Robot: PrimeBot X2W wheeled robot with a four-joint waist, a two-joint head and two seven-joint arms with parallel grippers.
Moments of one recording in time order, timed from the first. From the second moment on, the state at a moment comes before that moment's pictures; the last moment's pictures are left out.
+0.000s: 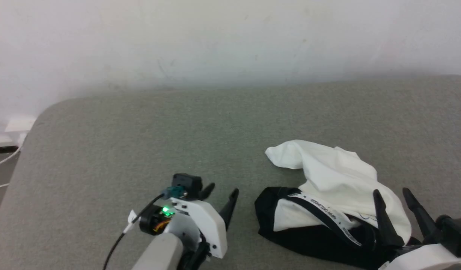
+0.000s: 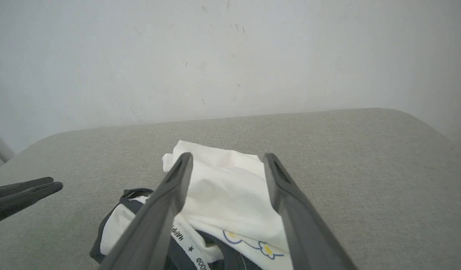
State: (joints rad) left arm -0.25 0.08 -0.39 0.38 -0.38 -0.07 0.09; right arm 0.22 -0.05 -0.07 -0.19 0.20 0.13 0.03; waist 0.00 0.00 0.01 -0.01
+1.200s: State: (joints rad) left arm -0.70 0.25 -0.71 0.43 -0.42 0.02 0.13; right arm 0.22 -0.05 -0.14 -0.18 0.26 0.13 0.04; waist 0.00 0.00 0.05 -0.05
